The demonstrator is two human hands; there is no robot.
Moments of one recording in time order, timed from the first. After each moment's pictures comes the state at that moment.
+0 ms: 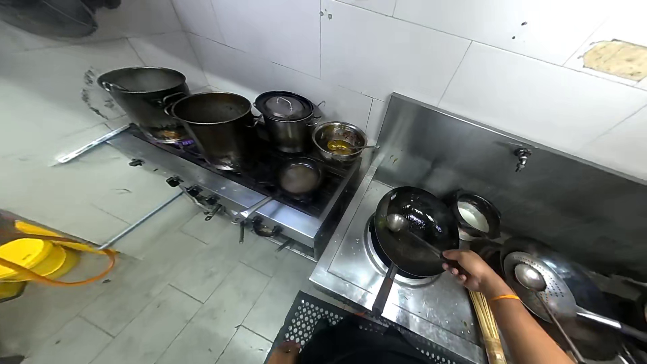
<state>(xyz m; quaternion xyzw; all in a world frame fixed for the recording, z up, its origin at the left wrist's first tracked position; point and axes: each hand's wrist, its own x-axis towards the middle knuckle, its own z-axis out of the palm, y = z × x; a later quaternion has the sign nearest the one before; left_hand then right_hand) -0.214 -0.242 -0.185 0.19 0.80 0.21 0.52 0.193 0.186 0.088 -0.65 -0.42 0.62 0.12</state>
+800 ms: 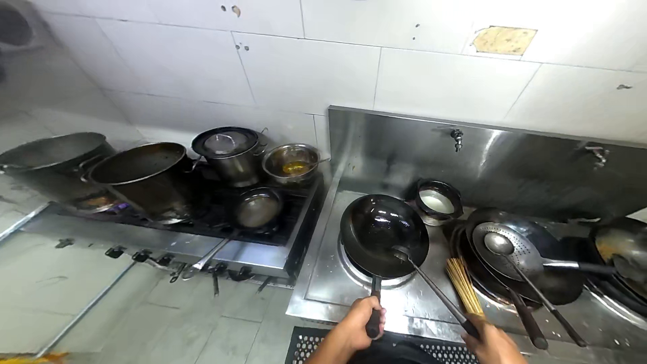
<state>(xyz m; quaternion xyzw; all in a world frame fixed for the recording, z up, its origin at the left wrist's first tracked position) -0.026 0.002 0.016 0.02 0.50 0.33 0.80 0.317 -0.019 0.079 -0.71 -0.64 0.27 -0.02</state>
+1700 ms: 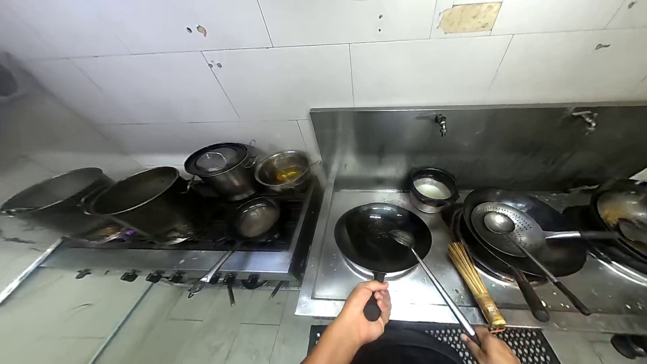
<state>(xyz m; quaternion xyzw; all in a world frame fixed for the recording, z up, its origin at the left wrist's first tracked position) -0.019 -0.001 0.116 -0.16 0.35 0.40 0.83 0.326 -0.073 0.025 -0.73 -0.60 0.33 0.01</state>
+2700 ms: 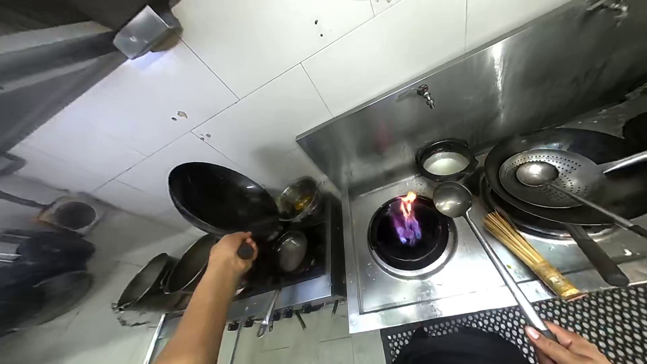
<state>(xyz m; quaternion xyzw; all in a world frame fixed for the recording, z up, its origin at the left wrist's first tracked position) -0.312 0.170 0.303 0.16 0.73 0.56 0.35 0.302 -0.102 0.081 -0.56 -0.31 0.66 0.40</state>
